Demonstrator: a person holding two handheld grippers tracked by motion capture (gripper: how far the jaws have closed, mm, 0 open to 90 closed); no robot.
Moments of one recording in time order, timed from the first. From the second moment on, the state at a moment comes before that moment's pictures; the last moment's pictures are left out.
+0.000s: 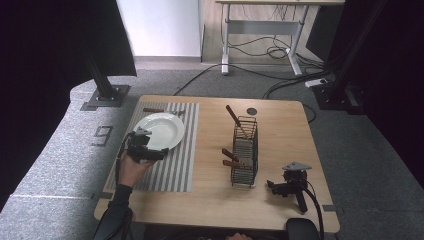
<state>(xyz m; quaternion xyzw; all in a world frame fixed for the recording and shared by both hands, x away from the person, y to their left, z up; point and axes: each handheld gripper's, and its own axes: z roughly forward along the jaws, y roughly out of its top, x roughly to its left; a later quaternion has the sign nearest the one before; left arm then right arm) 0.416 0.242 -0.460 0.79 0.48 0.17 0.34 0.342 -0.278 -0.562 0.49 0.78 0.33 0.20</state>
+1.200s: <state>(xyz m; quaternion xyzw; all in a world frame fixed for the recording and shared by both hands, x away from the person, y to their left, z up) 0.459 0.180 -0.408 0.79 0.45 0.15 0.38 0.342 -0.278 -0.562 0.49 0.78 0.33 0.20</state>
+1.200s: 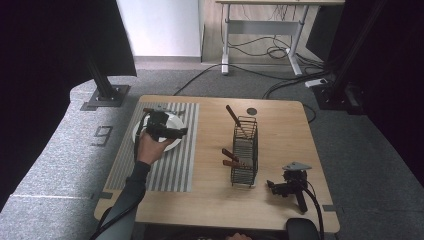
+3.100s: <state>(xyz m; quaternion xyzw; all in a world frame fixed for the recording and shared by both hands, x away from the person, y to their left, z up) 0.528 0.041 -0.398 0.76 0.45 0.05 0.46 0.342 -0.279 -0.562 0.48 0.78 0.33 0.20</state>
